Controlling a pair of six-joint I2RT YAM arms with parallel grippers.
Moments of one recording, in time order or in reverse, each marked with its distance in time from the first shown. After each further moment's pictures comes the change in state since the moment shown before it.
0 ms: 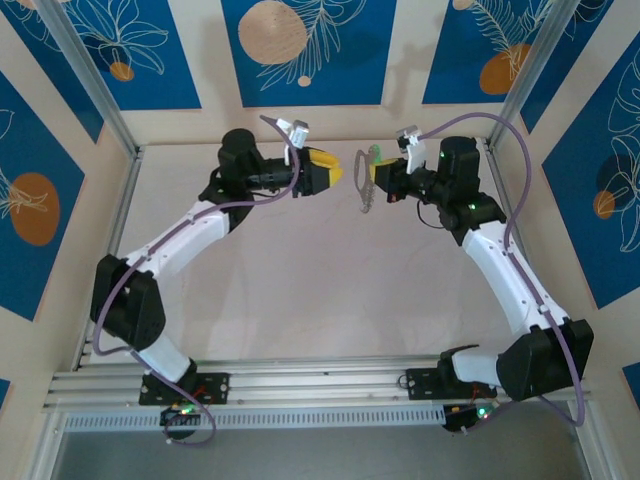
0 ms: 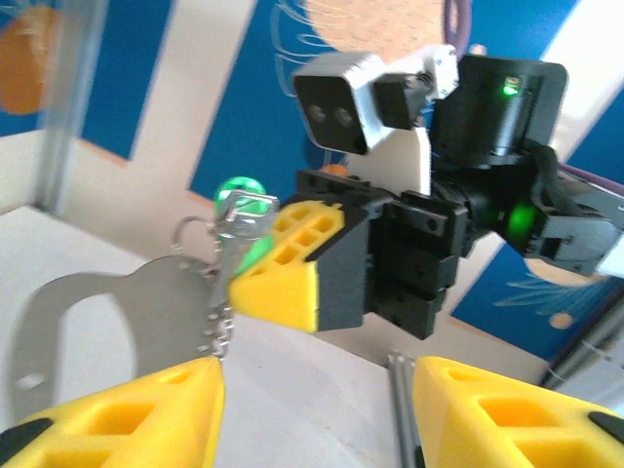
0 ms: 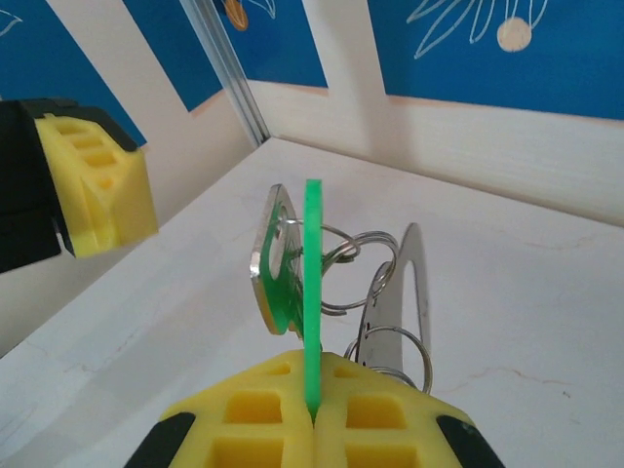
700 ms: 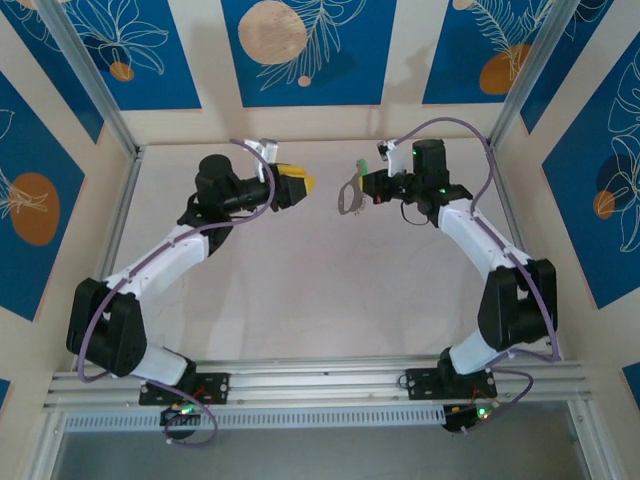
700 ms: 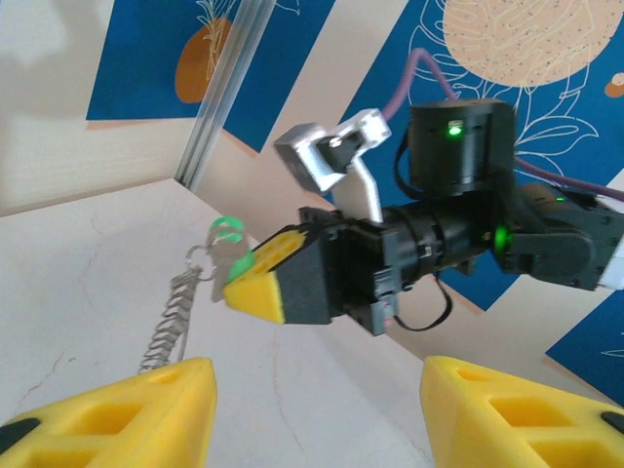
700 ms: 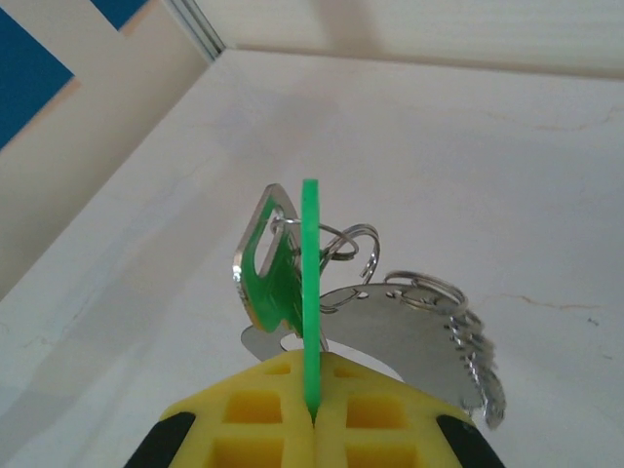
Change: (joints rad) left arm 0.074 -0.157 -0.268 0.040 -0.168 0.000; right arm 0.000 0.294 0.011 0.056 0.000 0.010
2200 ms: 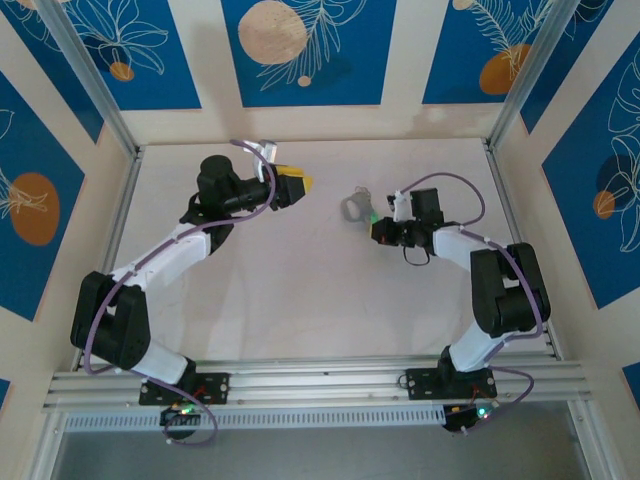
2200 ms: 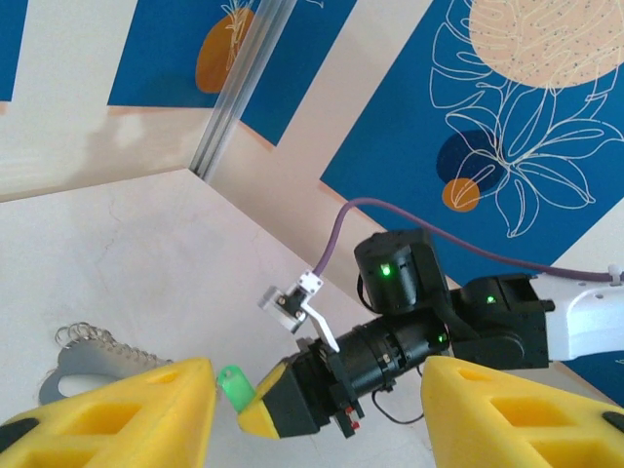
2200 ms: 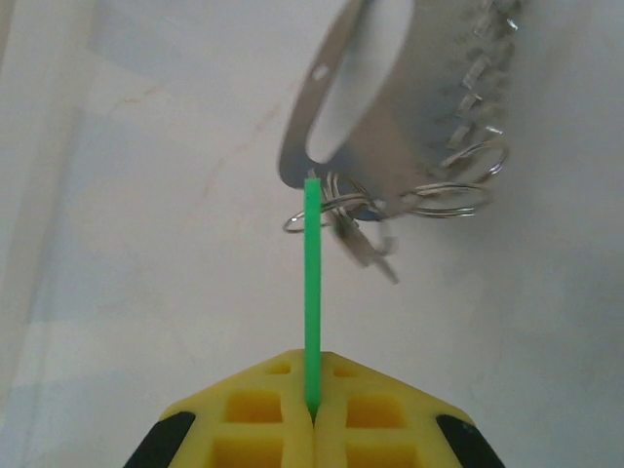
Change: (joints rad) left arm 0.020 0.038 -0.010 0.027 0.001 -0.017; right arm -0.052 0.052 -0.388 0.140 0.045 0.200
